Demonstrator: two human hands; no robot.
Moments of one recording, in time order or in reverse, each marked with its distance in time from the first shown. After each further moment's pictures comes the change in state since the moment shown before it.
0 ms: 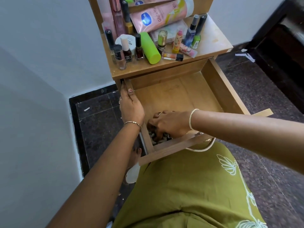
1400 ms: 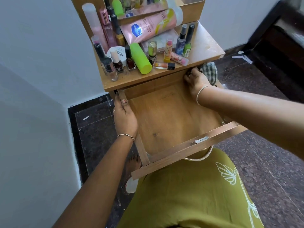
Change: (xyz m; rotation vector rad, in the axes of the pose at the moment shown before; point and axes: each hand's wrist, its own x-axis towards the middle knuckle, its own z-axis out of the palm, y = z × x) left_hand -0.006 0.006 -0.005 -0.007 -0.031 0.046; right_hand -0.029 0.125 0.003 -0.915 -0.497 0.835
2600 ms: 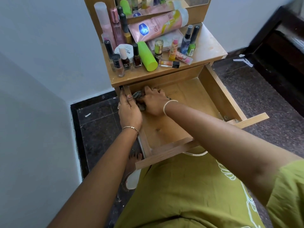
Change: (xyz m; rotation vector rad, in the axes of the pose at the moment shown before) left_hand 0.007 -0.003 0.000 0.018 -0.005 0.006; right_hand -0.016 -0.043 -0.120 1.372 0.425 -0.213
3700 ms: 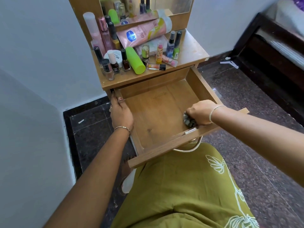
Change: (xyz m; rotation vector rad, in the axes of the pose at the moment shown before) left_hand 0.003 -0.009 0.004 0.013 0.027 -0.009; right_hand -0.130 0.100 -0.008 -0.394 -0.366 0.133
